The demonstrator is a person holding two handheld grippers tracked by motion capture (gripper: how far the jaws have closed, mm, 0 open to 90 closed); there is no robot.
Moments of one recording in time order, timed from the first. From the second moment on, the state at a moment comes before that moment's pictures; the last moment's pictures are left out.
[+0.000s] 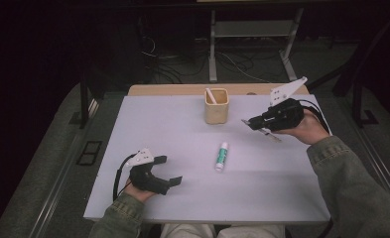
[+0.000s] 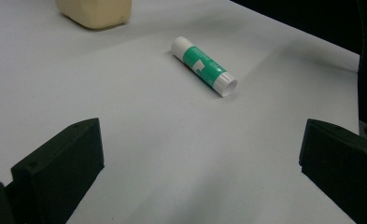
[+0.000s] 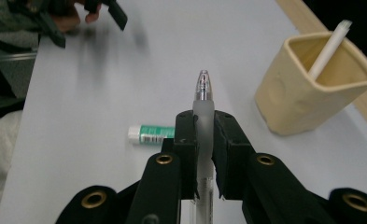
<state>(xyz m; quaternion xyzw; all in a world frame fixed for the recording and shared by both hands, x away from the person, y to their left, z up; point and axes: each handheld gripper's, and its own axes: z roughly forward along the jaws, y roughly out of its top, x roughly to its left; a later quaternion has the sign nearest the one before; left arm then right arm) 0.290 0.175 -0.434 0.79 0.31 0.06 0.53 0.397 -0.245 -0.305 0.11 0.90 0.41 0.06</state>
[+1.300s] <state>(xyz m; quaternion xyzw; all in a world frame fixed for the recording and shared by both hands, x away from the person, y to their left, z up) 0.287 0.175 -0.432 0.78 0.31 0.06 0.54 0.449 -0.209 -0.276 0.17 0.86 0.46 0.10</state>
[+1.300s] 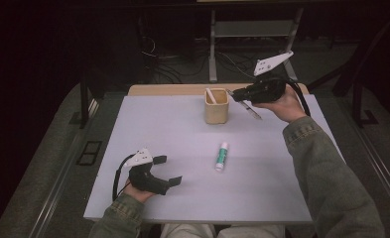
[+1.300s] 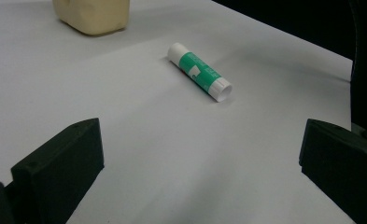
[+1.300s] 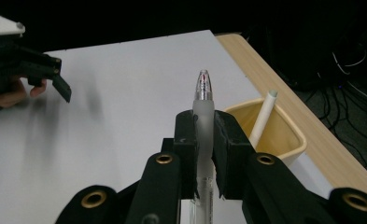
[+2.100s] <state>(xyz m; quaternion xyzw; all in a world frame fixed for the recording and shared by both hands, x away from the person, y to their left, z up) 0.287 0.177 -0.431 0.78 0.30 0.06 0.54 0.476 -0.176 -0.263 0.19 0.83 0.51 0.11</state>
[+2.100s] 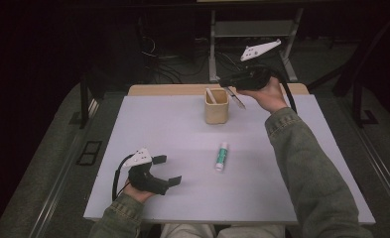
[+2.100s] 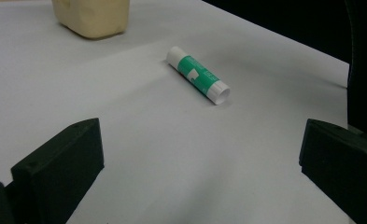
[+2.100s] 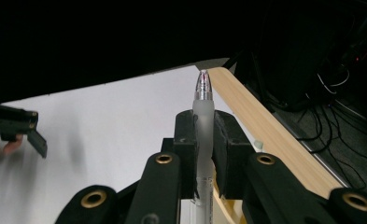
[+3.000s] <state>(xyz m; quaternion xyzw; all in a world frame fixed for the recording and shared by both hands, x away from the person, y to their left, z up) 0.287 0.178 -0.430 0.78 0.30 0.06 0.55 0.511 -0.148 -0.279 0.23 0.80 0.53 0.13</state>
